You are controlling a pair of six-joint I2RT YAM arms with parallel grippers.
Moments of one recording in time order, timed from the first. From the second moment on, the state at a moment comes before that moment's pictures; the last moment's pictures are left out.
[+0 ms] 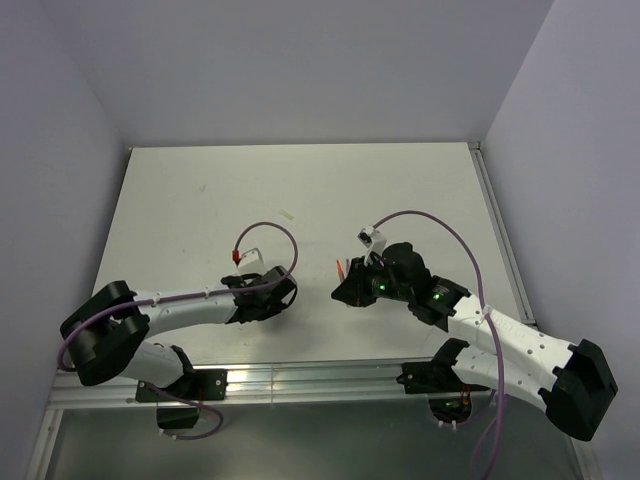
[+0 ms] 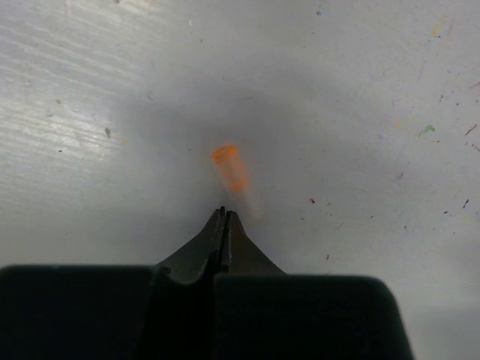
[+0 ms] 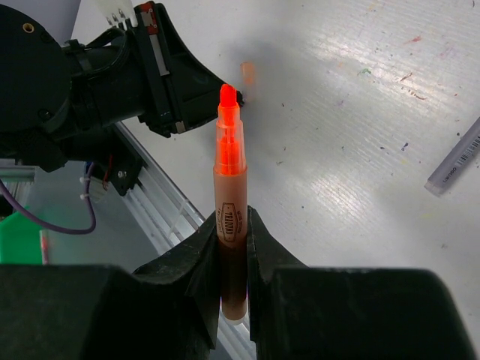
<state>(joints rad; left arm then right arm) -0.97 1.39 0.64 -0.42 -0.43 -1.31 0.76 0.90 0.53 -0.15 -0.29 0.61</state>
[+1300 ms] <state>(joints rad) -0.86 1.49 1.10 -0.46 -0.35 -0.65 0.76 0.81 0.52 -0.24 -0.18 0.61</state>
